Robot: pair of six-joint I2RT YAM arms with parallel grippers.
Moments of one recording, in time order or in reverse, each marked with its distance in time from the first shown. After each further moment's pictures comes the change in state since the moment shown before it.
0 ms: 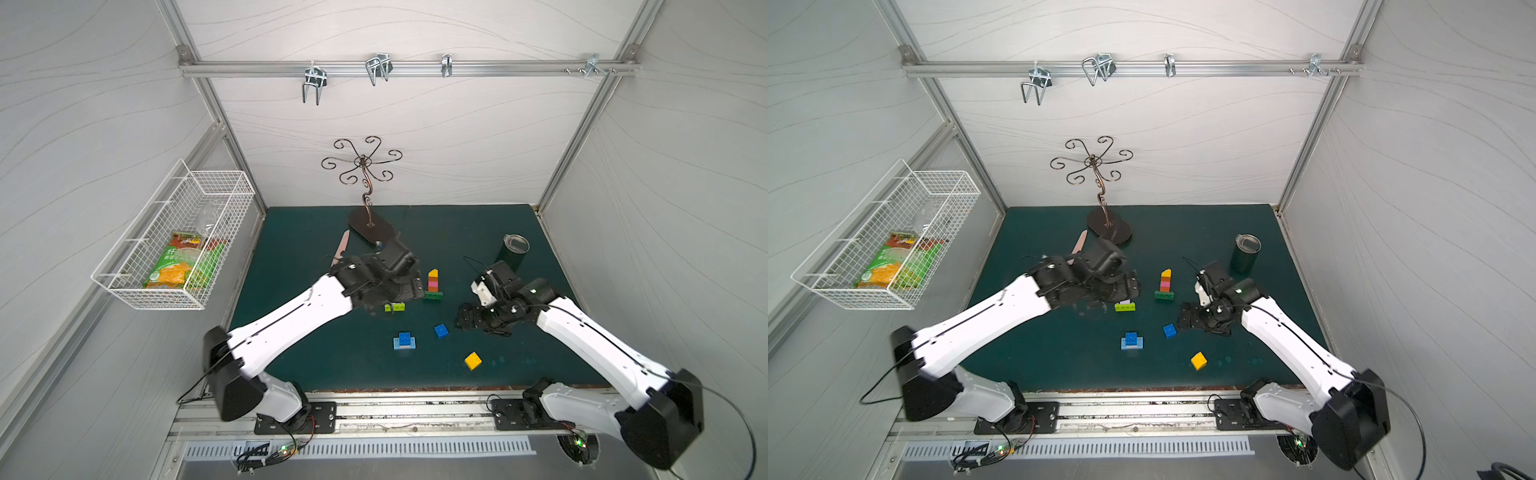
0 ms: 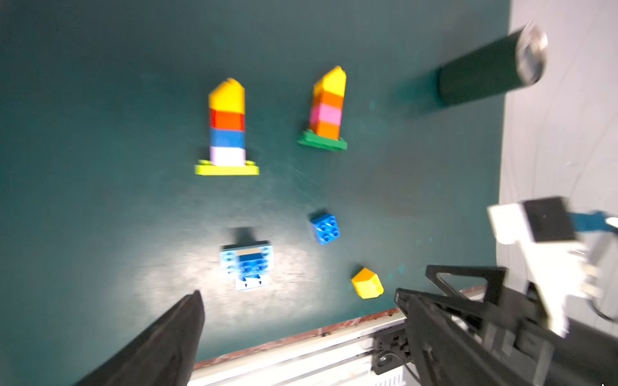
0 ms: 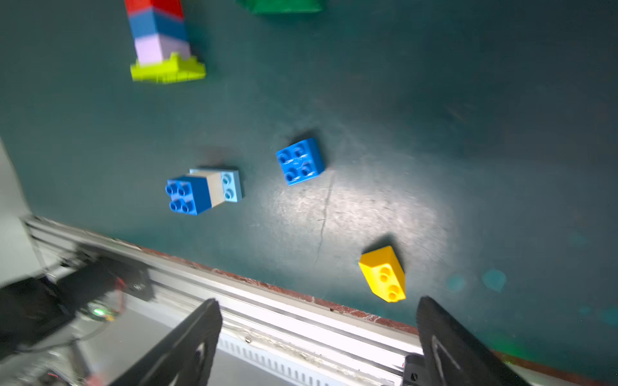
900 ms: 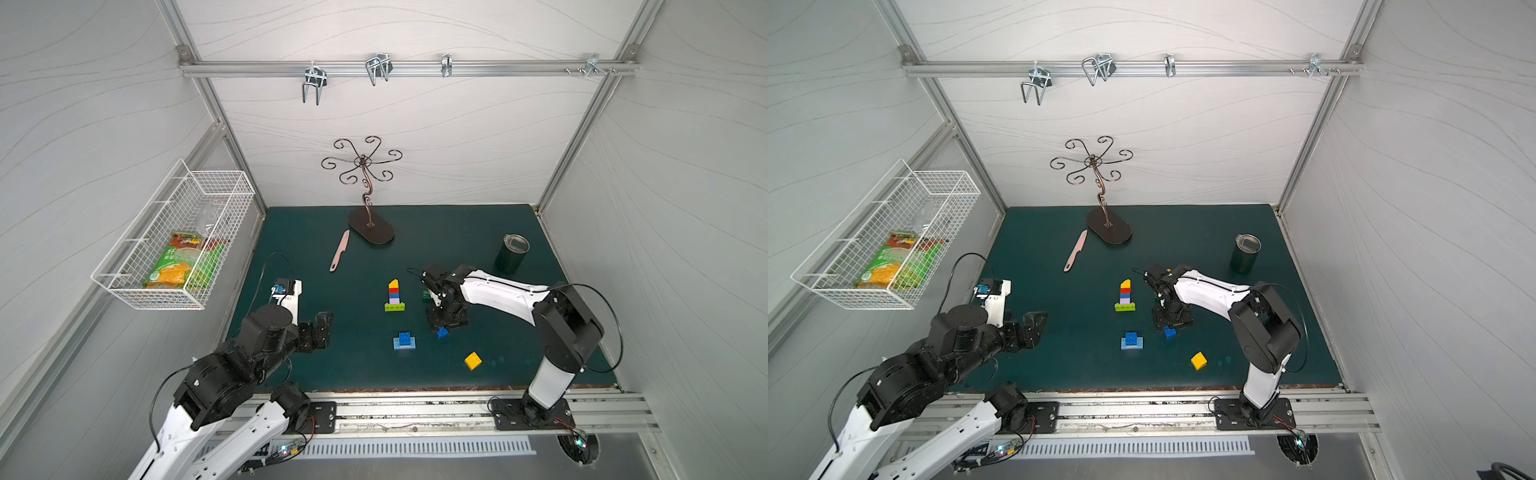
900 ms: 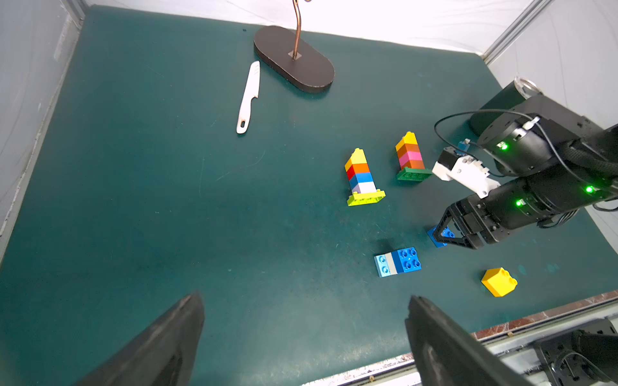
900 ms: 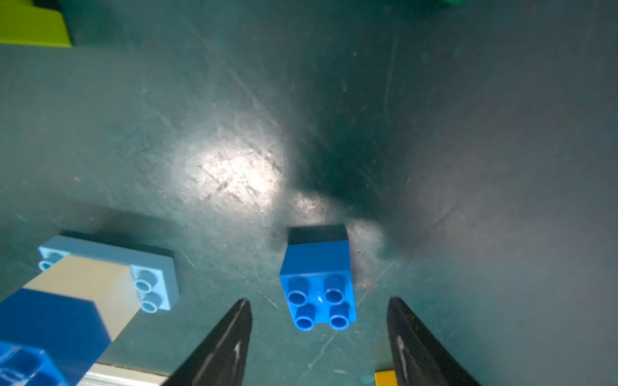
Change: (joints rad) left arm 0.222 -0.861 -0.409 -0.135 -0.157 0.489; right arm 0.157 0.558 0.184 0.098 0.152 -0.061
